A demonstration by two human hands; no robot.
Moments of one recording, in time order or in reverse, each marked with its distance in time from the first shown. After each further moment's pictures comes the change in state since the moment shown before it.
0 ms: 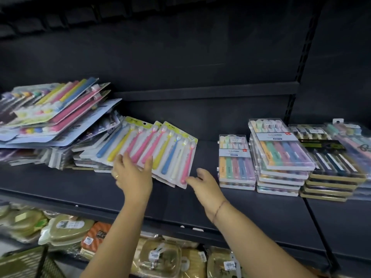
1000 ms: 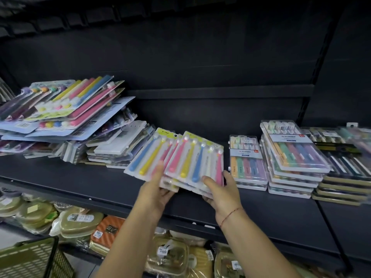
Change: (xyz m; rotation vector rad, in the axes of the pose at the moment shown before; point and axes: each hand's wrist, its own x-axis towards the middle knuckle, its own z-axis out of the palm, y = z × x) left_hand -0.034 -0.002 -0.022 -0.964 -0.443 -0.637; right_hand -0.006 0.020 0.006 0.493 0.219 -0.028
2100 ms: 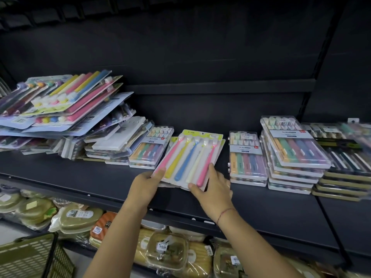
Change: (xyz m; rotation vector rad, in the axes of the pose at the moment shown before) left_hand 0.011 0.011 -0.021 0.747 0.038 0.185; right_hand 0.003 0.011 0.001 -1.059 -0.147 -0.275
